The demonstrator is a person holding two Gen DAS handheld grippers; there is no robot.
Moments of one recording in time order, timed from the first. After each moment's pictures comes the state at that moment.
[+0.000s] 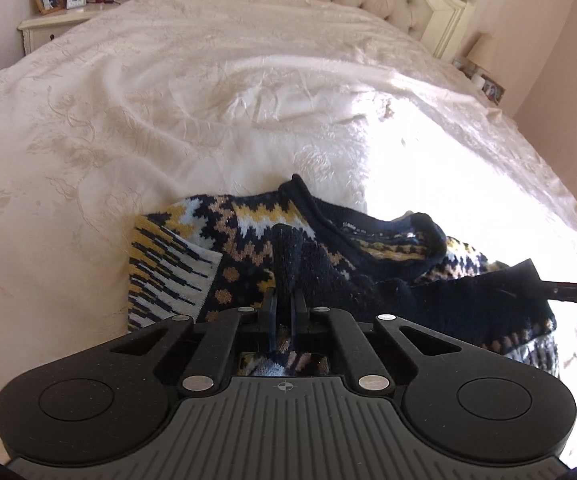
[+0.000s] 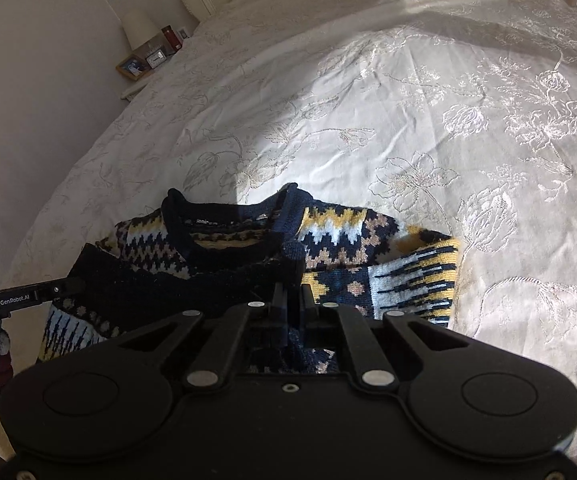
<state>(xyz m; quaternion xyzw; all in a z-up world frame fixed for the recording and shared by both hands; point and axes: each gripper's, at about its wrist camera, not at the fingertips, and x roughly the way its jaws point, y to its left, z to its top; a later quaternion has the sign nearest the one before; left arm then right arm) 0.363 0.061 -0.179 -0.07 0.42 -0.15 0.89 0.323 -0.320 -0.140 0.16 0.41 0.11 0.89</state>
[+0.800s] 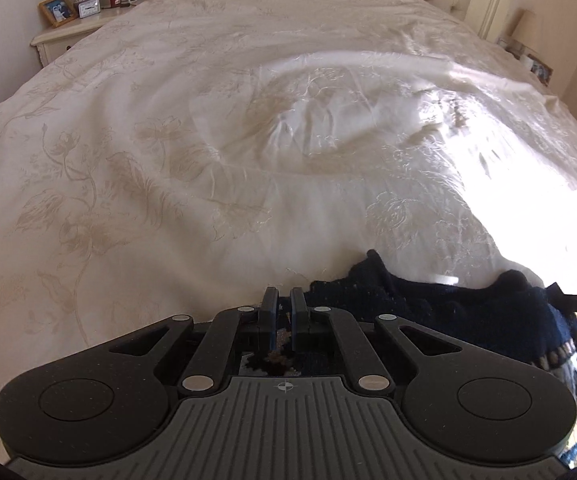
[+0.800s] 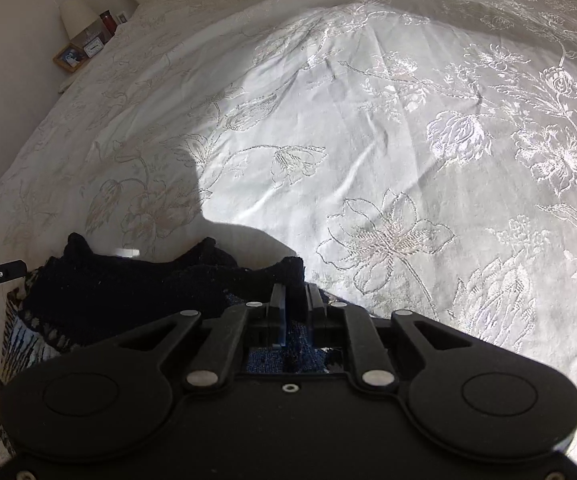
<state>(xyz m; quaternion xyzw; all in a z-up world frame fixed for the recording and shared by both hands) 0.477 0.048 -0.198 -0.01 0.45 -0.10 0.89 0.433 -0.331 -0.185 0.14 0.46 0.04 0.87</state>
